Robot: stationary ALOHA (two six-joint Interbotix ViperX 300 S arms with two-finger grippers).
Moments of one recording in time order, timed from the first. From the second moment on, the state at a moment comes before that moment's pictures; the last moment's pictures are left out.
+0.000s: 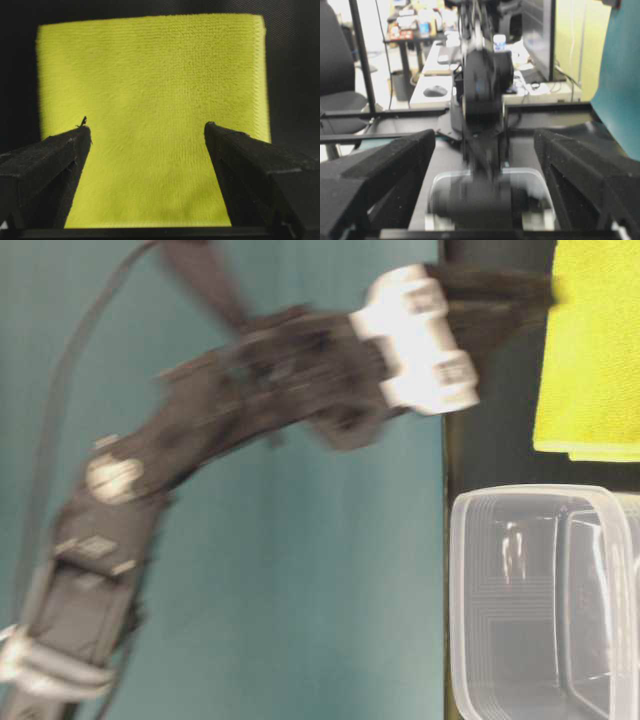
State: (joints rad) left arm 0.03 0.50 -0.14 0.04 0.70 0.11; right arm -0.04 -1.26 1.16 0.01 0.03 0.00
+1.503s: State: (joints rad) left arm 0.03 -0.09 0.17 0.04 1.05 0.11; right arm -0.04 -1.27 1.16 0.01 0.03 0.00
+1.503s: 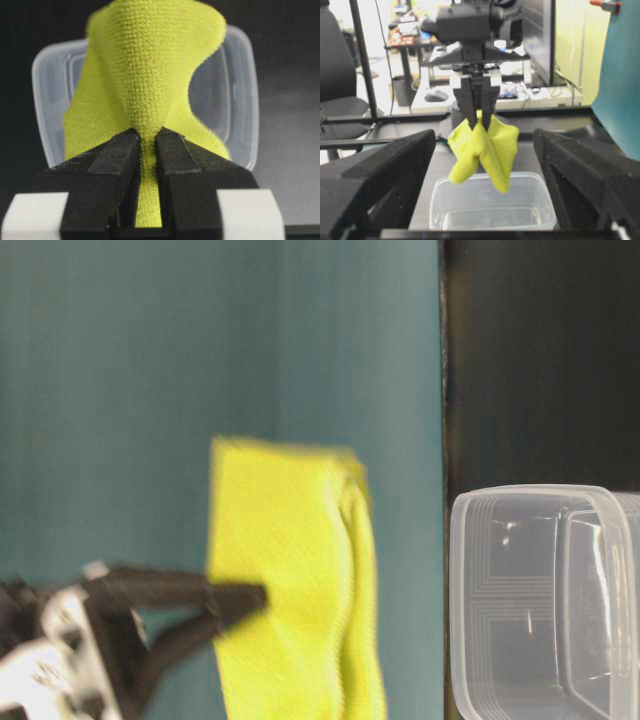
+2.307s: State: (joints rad) left arm 0.03 -0.13 0.35 0.04 0.88 0.10; right arm -0.04 -1.27 1.16 0.01 0.01 0.00
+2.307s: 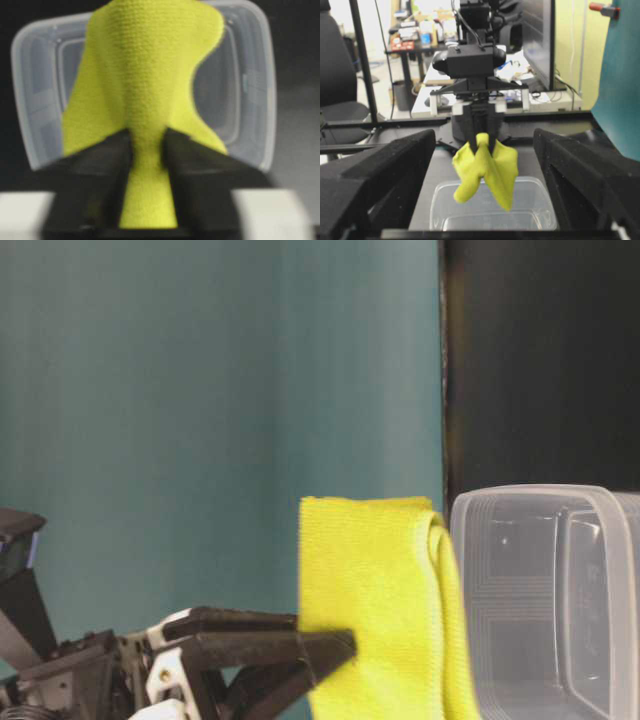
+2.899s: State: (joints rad) left arm 0.03 -0.31 0.48 0.04 0.60 -0.03; right arm -0.04 -1.27 1.16 0.01 0.01 0.00
